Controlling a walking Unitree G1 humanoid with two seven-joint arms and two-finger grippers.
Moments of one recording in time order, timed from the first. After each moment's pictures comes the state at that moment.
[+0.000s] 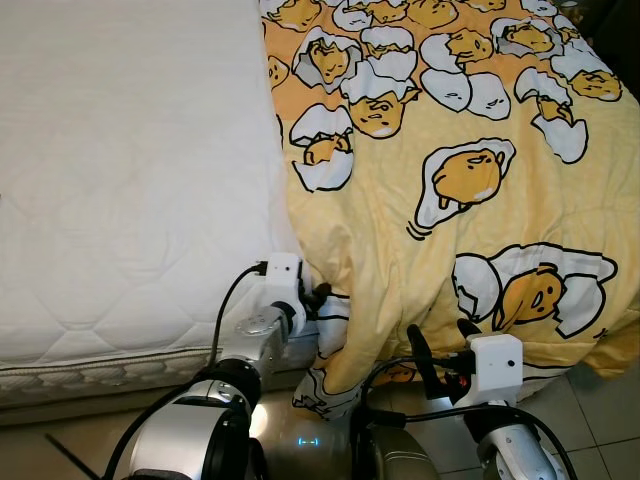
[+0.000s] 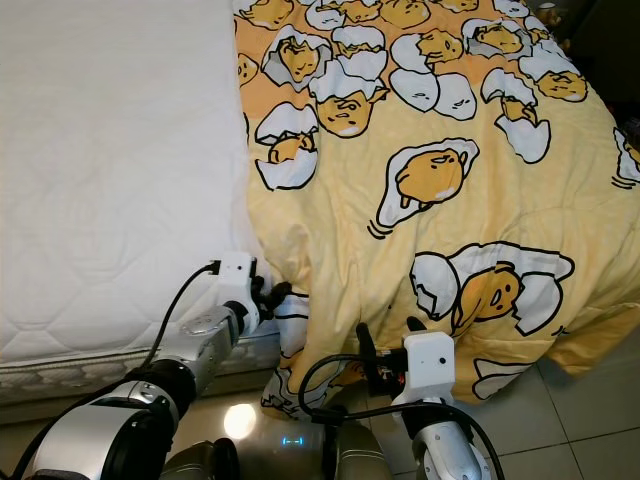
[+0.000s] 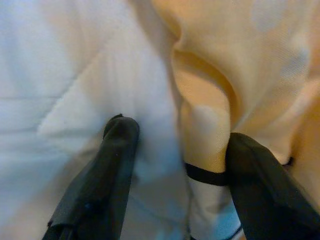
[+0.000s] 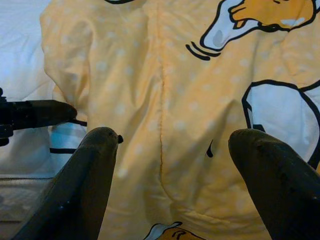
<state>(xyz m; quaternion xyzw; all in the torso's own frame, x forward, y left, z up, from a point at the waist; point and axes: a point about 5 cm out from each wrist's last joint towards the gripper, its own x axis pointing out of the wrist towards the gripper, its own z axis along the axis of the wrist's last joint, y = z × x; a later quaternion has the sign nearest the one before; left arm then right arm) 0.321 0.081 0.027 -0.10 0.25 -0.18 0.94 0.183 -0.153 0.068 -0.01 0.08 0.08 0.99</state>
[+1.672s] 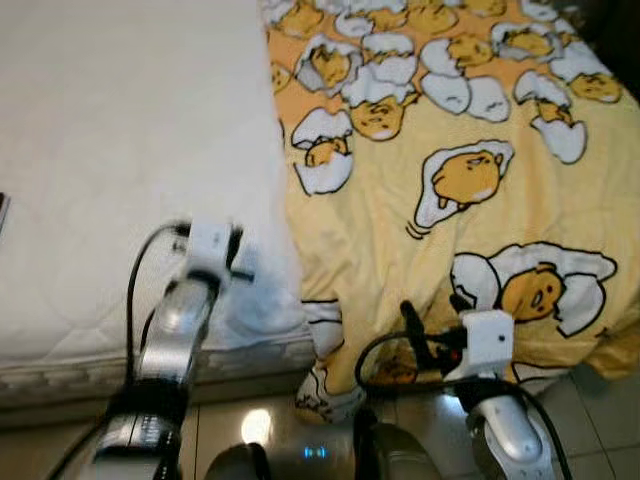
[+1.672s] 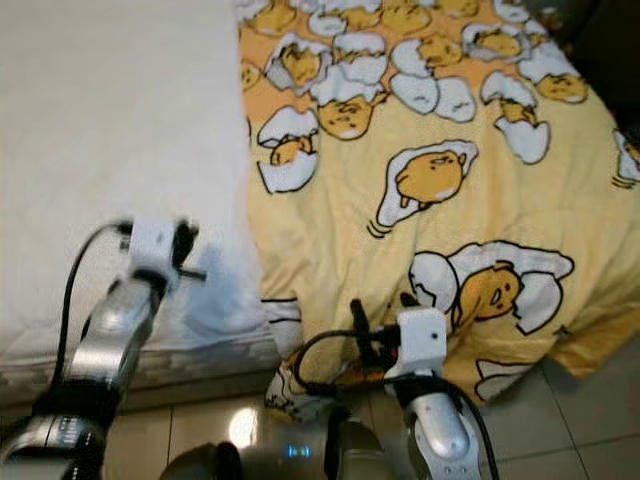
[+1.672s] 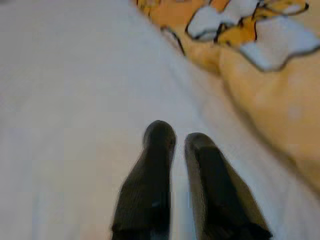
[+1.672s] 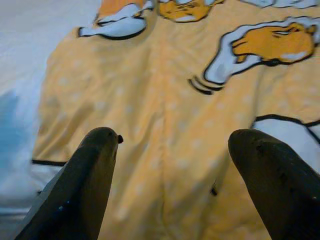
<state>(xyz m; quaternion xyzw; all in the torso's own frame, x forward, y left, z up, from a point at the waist) 0.338 0.176 0.097 0.10 0.03 -0.06 0.99 0.210 -0.150 0.074 0.00 0.04 0.08 1.00</state>
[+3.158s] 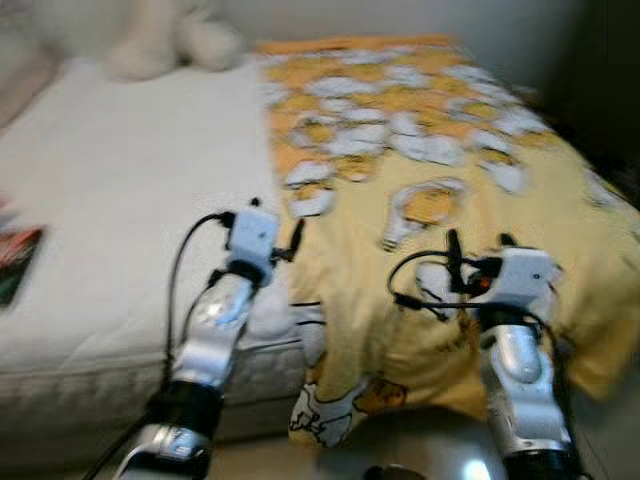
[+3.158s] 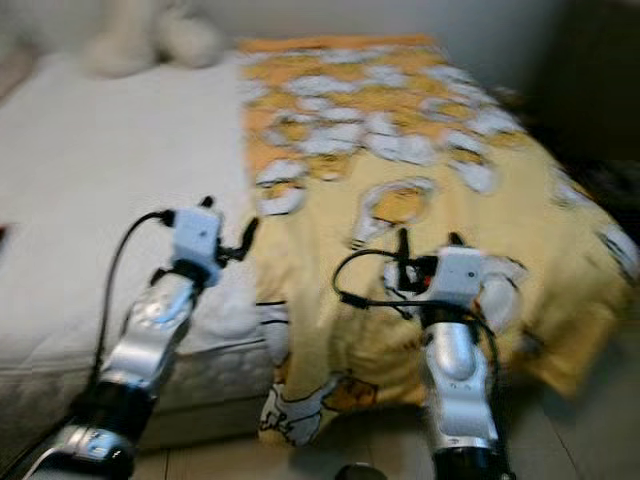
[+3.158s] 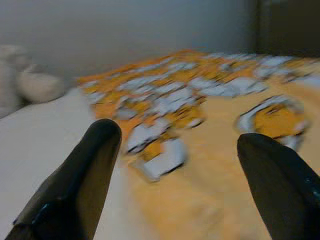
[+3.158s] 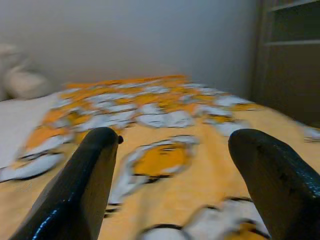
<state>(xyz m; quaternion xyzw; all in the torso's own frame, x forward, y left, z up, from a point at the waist) 0.331 0.113 0.118 0.08 -0.04 -0.14 0.99 0.279 -0.193 0.102 -0.01 -0.08 -0.05 1.00</state>
